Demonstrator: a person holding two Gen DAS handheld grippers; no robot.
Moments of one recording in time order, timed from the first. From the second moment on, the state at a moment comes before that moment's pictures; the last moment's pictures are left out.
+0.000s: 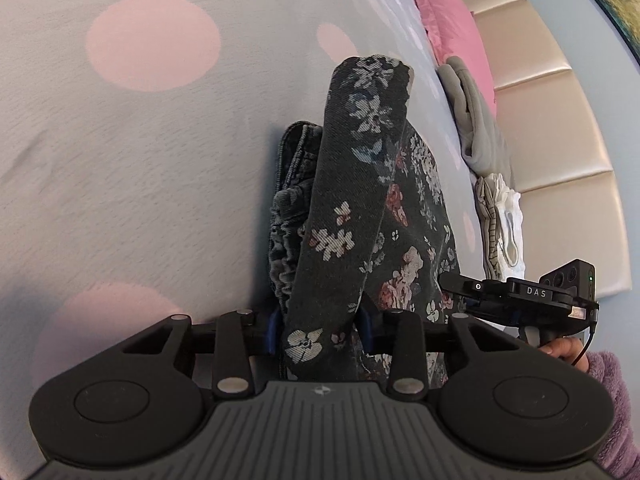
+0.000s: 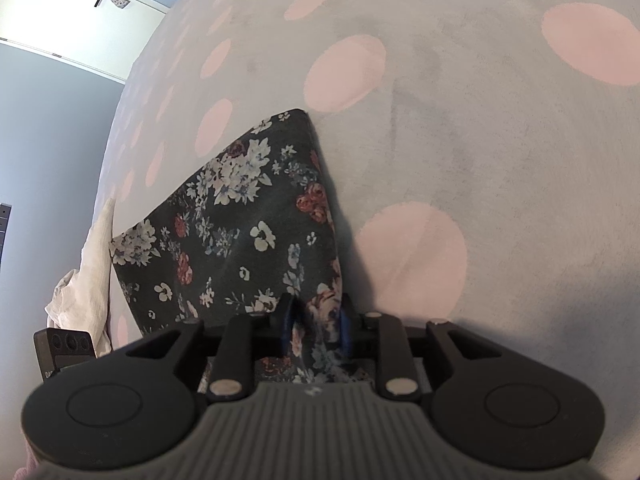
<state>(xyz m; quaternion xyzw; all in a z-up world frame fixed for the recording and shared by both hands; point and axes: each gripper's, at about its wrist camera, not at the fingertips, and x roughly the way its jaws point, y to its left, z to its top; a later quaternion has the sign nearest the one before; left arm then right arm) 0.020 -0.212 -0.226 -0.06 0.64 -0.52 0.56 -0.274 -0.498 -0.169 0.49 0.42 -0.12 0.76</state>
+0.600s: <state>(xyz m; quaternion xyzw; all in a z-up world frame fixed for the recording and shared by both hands) 0.015 -0.220 -0.175 -0.07 0.59 -0.54 0.59 -0.290 -0.483 -0.128 0.47 0.34 -0.10 0.81</state>
